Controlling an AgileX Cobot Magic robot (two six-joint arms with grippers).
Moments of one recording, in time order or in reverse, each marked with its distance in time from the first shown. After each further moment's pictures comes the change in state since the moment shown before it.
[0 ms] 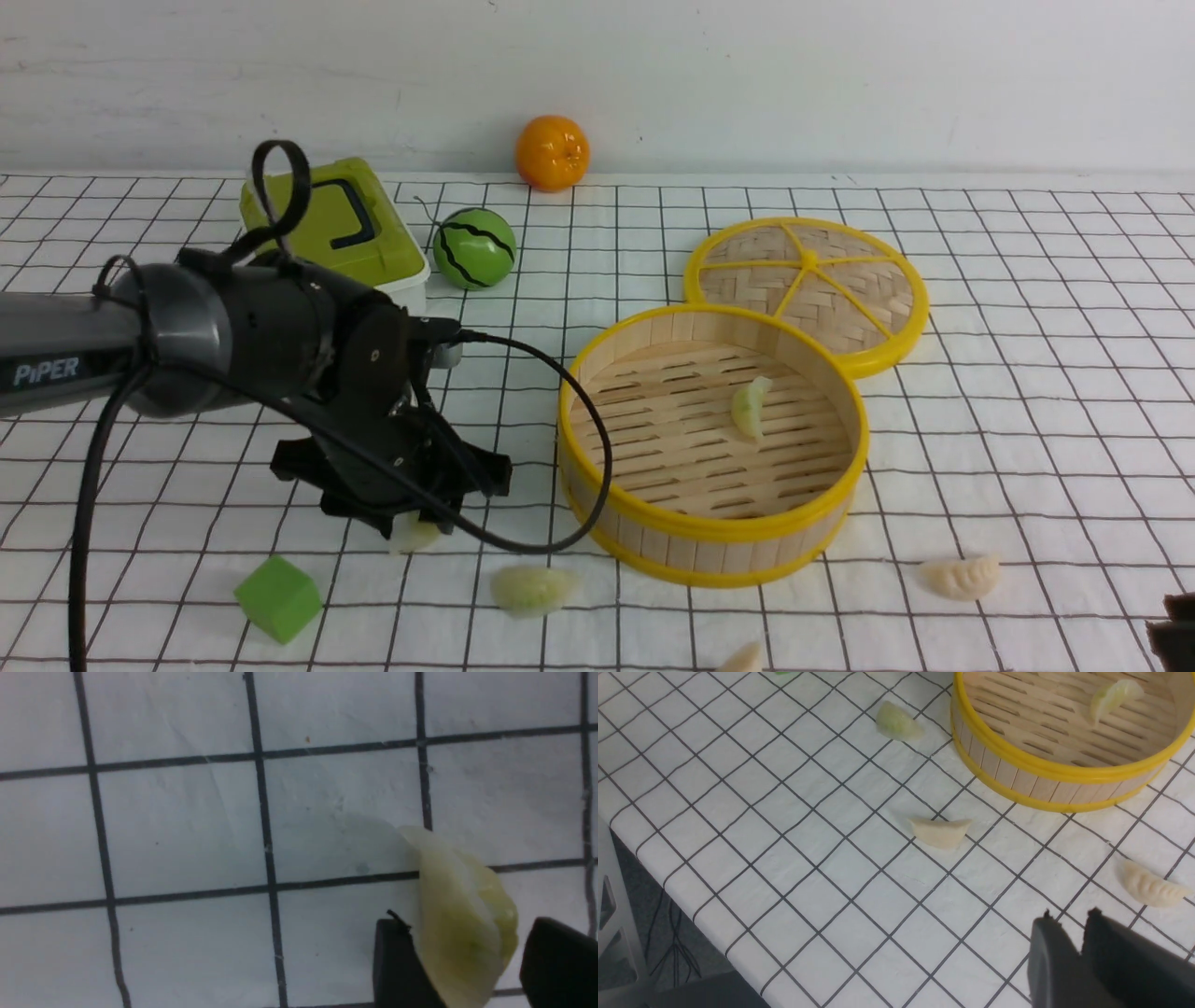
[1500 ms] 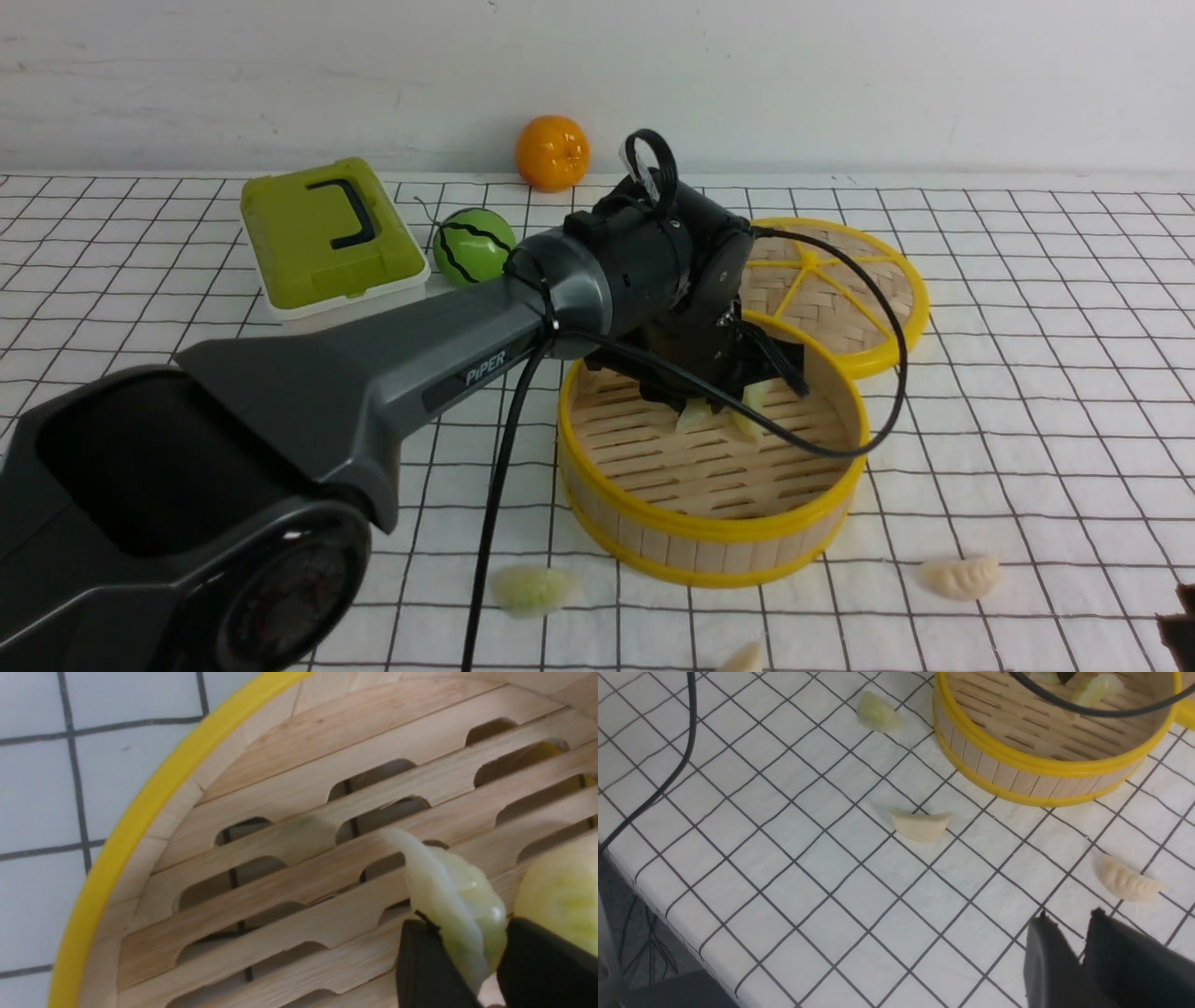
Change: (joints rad) right arm 0.000 0.000 0.000 -0.046 -0.006 0.000; left arm -0.284 0.453 -0.886 0.059 0.242 -0.221
